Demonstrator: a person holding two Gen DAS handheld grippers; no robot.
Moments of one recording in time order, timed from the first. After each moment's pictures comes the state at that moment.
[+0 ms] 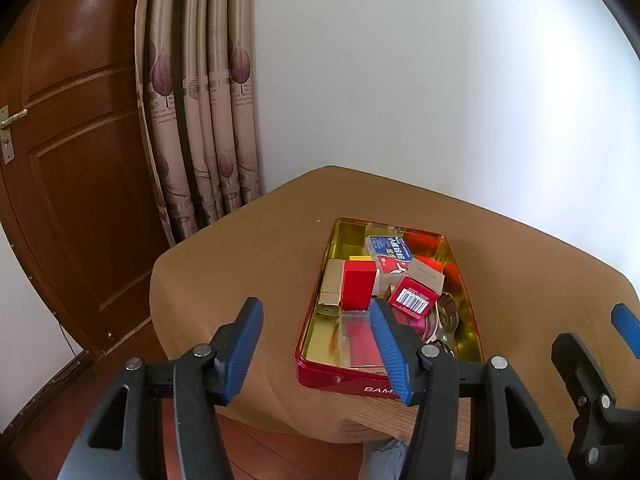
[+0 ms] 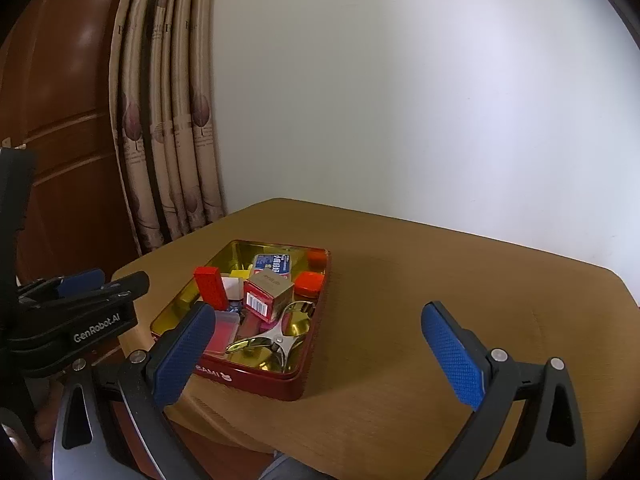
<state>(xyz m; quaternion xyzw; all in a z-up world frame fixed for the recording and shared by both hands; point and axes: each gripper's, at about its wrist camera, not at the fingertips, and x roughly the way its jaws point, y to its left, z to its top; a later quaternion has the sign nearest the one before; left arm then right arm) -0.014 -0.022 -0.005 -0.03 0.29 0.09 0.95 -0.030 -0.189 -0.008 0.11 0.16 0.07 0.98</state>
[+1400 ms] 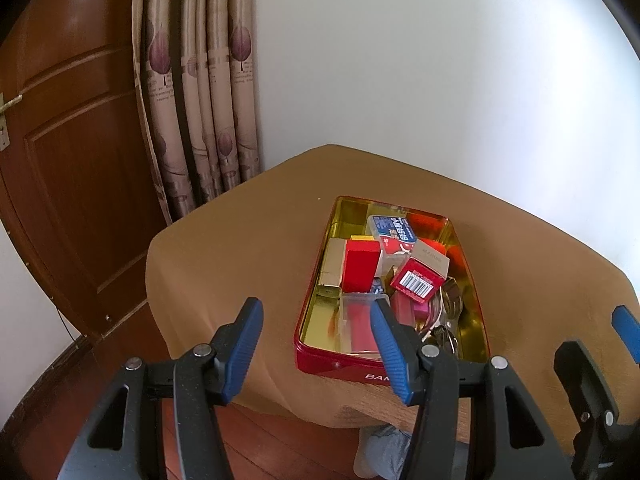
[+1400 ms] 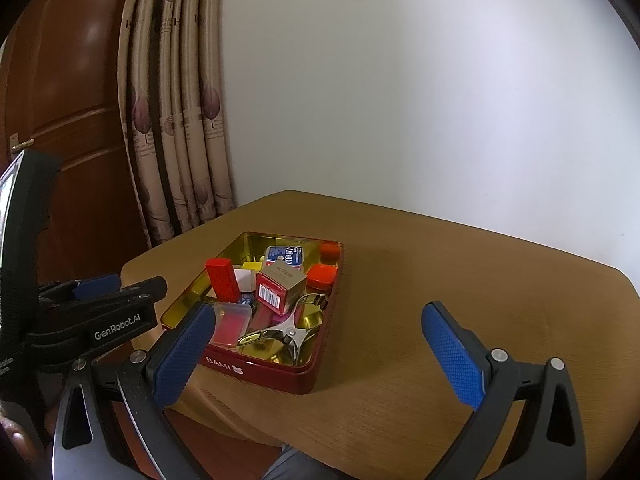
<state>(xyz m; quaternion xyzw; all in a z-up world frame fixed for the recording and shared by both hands) -0.006 -0.012 -0.011 -0.04 0.33 0.08 0.94 -0.036 -0.185 -0.007 0.11 0.17 0.09 0.98</state>
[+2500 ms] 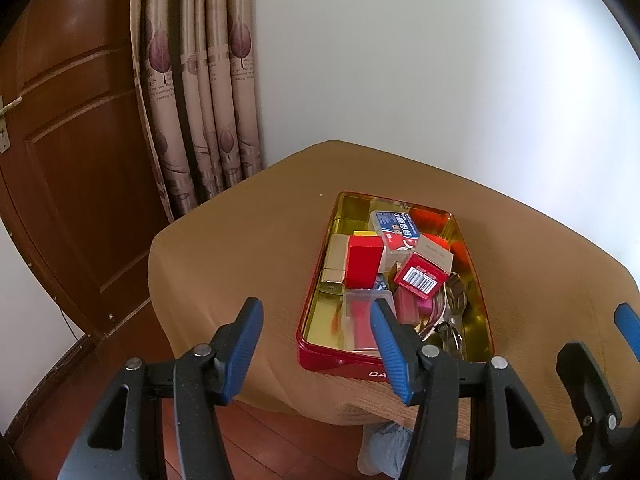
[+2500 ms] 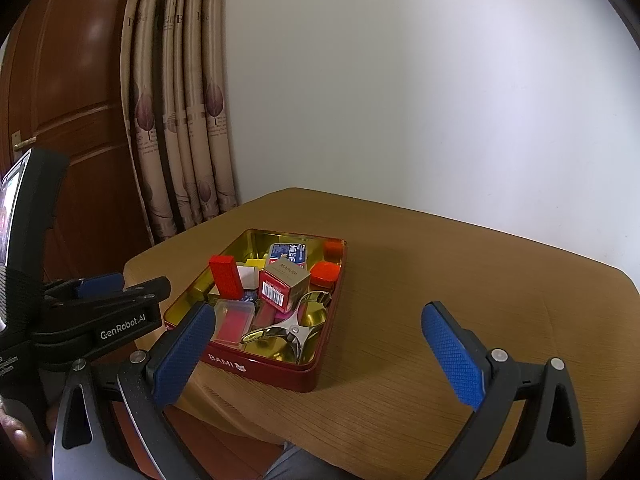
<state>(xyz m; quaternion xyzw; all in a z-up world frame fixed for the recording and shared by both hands) -0.004 -0.014 -0.015 -0.03 0.33 0.08 0.94 -0.036 -0.184 -0.008 0.11 0.17 0.10 0.97</state>
